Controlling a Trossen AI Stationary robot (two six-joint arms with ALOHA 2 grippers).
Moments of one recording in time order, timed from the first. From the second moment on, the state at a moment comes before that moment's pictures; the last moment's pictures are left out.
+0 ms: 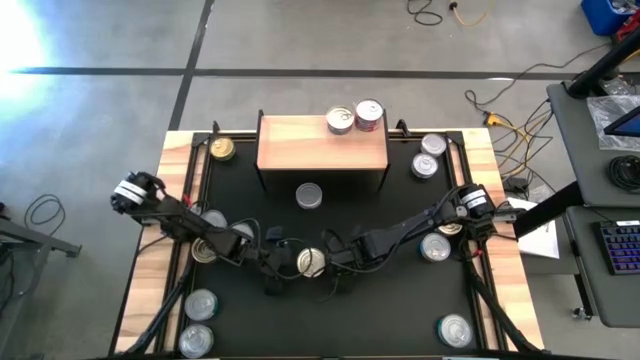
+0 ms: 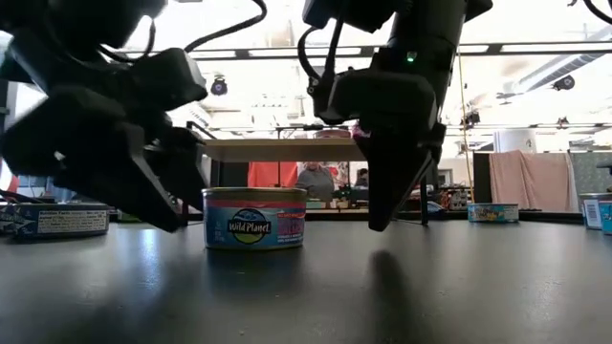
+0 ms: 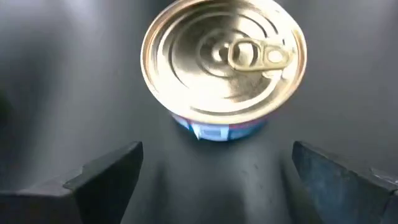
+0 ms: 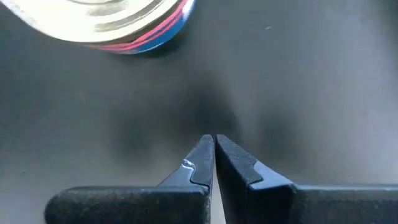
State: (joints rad) left arm -0.41 1.61 0.63 0.12 -0.32 -0.25; right arm 0.29 2.02 1.40 -0.68 0.14 0.70
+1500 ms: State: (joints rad) left arm -0.39 1.94 0.87 0.42 -0.33 -0.34; right arm 0.32 2.02 1.39 -0.60 0.07 0.67
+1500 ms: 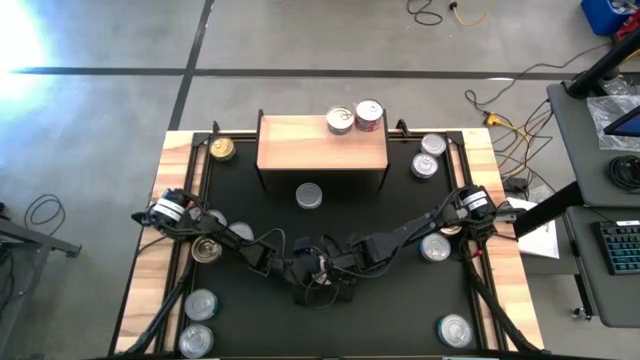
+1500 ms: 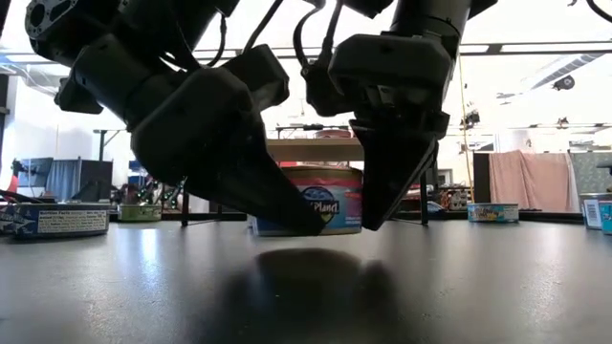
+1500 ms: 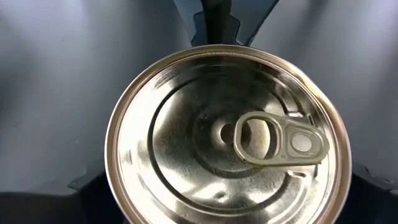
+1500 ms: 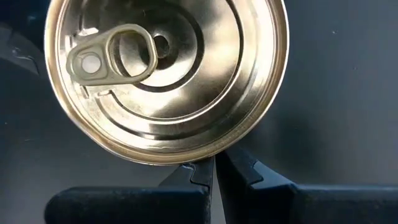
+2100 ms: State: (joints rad) left arm -0.31 1.63 0.96 -0.02 -0.36 -0.21; right arm 0.25 1.69 1.47 -0.85 0.07 0.59
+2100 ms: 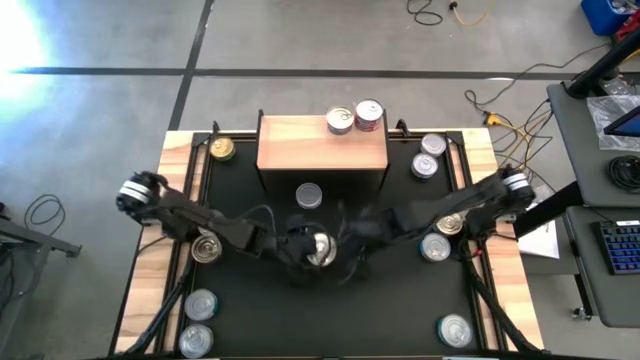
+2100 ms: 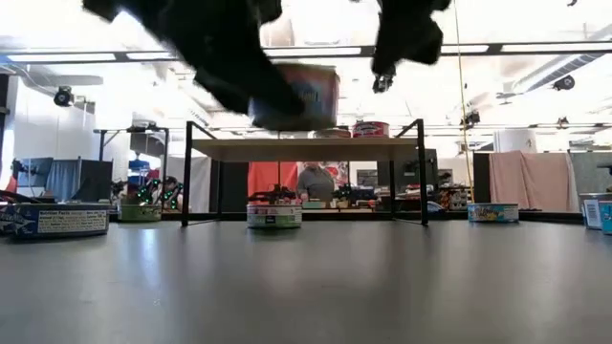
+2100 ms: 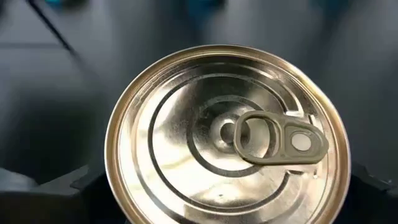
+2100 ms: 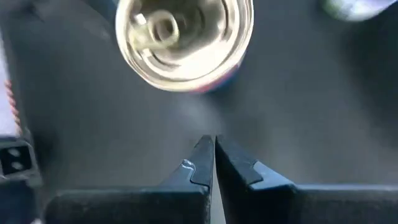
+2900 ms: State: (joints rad) left arm 0.40 1.64 1.45 -0.40 0.16 0.10; right arm -0.32 1.45 1.55 -0.85 -0.29 -0.07
